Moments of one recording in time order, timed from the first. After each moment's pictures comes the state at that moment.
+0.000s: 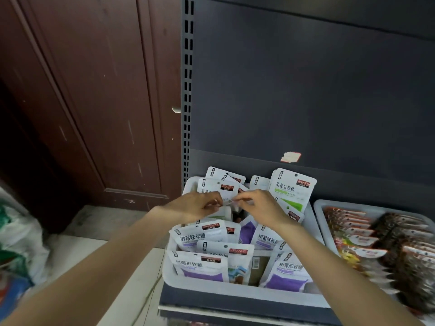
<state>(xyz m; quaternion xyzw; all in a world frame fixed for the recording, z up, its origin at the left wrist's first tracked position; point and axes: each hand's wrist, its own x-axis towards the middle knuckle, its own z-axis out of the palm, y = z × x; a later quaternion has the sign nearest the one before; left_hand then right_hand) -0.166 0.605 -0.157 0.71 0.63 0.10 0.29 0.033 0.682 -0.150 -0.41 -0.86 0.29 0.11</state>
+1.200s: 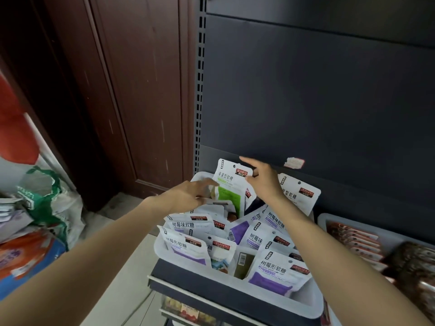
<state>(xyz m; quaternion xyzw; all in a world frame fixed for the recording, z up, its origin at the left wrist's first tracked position) -0.134 0.566 -0.119 0.60 0.73 0.17 0.28 0.029 0.713 -0.112 -0.37 -0.83 0.33 0.25</state>
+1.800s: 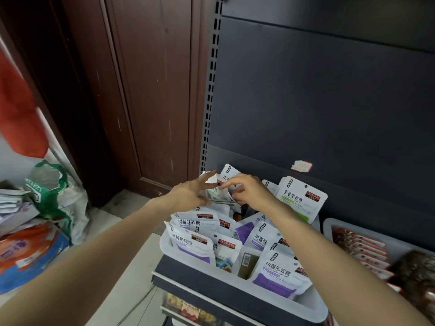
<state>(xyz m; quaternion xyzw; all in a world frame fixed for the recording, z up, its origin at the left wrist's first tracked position) -0.142 0.561 -0.134 0.56 0.76 0.20 0.27 0.014 0.686 -0.120 -0.26 -0.88 0.38 0.09</state>
